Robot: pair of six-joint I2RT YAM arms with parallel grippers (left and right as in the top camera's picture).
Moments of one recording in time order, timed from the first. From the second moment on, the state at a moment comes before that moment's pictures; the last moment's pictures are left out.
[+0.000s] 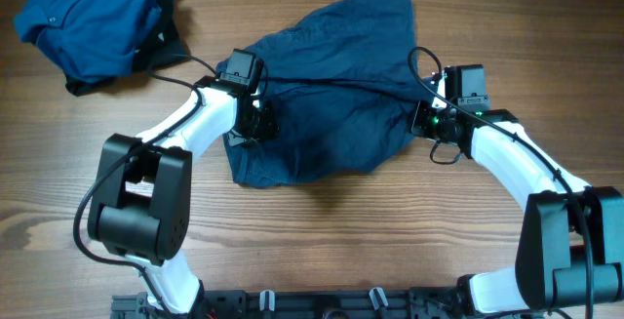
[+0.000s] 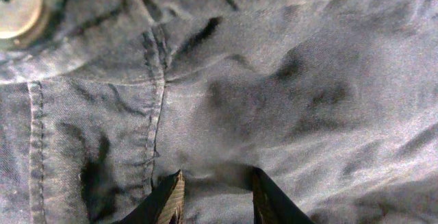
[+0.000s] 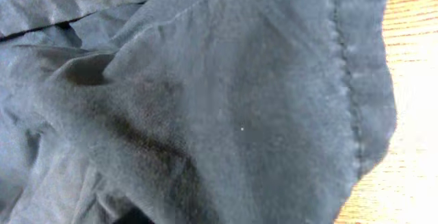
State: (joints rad) left arm -0.28 1.91 1.16 -0.66 0.18 -0.55; right arm 0.08 1.64 0.87 -0.34 -0.15 0.34
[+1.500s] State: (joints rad) left arm -0.28 1.92 1.16 -0.66 0.19 -0.55; right arm 0.00 1.40 1.06 -0.95 -0.12 0.23
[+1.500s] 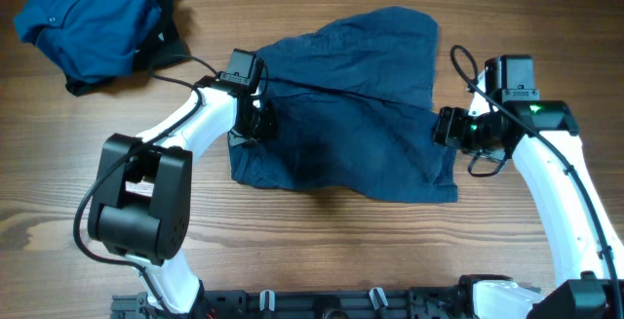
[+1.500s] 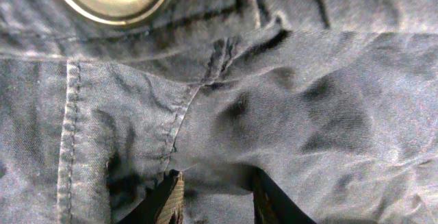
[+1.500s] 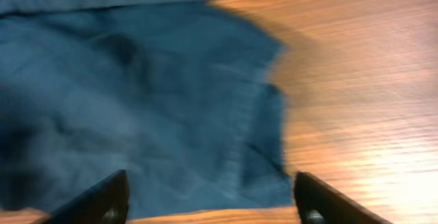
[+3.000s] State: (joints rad) left arm -0.28 1.92 1.17 -0.66 0.19 -0.54; right arm -0.07 1.81 1.01 -0.55 -0.02 0.31
